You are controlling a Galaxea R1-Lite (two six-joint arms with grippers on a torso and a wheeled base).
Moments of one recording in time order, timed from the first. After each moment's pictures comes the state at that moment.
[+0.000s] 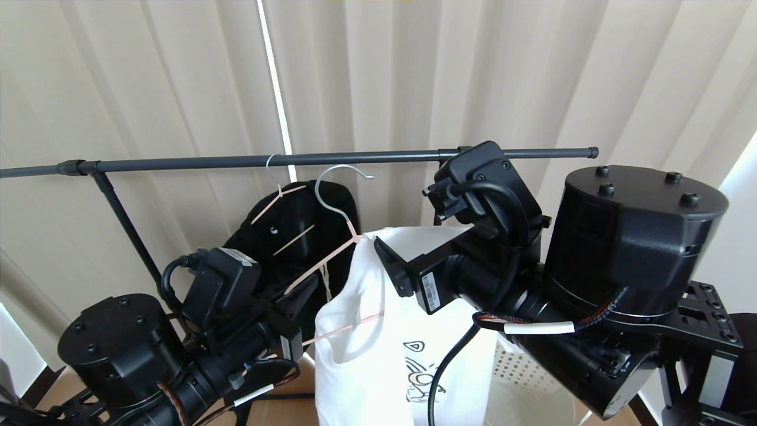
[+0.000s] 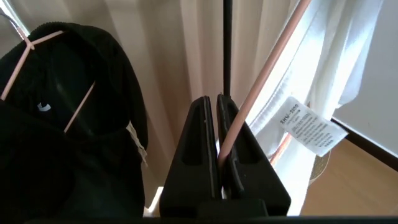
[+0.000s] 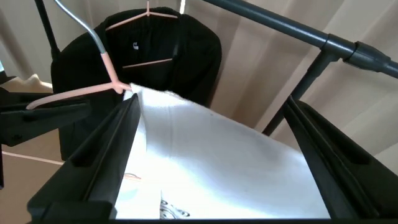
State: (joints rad) left arm -0.60 1.79 -0.21 -1.57 0.06 0.12; right arm 0.99 1.70 -0.92 -0.67 -0.54 -0.14
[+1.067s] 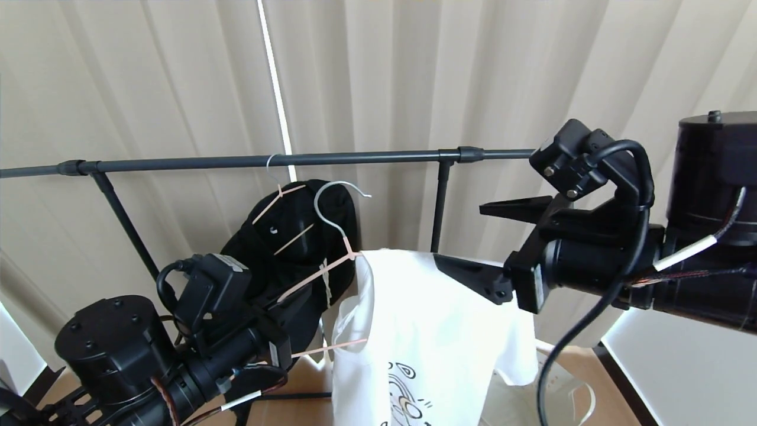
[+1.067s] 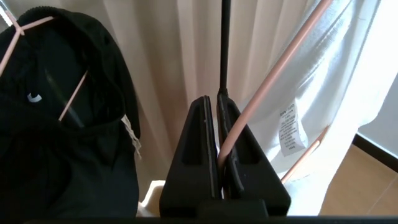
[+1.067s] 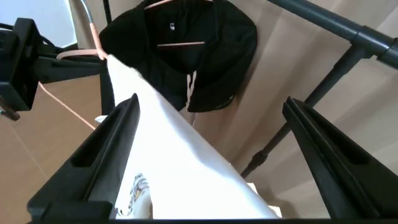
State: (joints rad) left arm -0.54 1.80 -0.17 -1.57 -0.05 0.09; right arm 0.71 1.49 -0.95 -0.21 0.06 -0.17
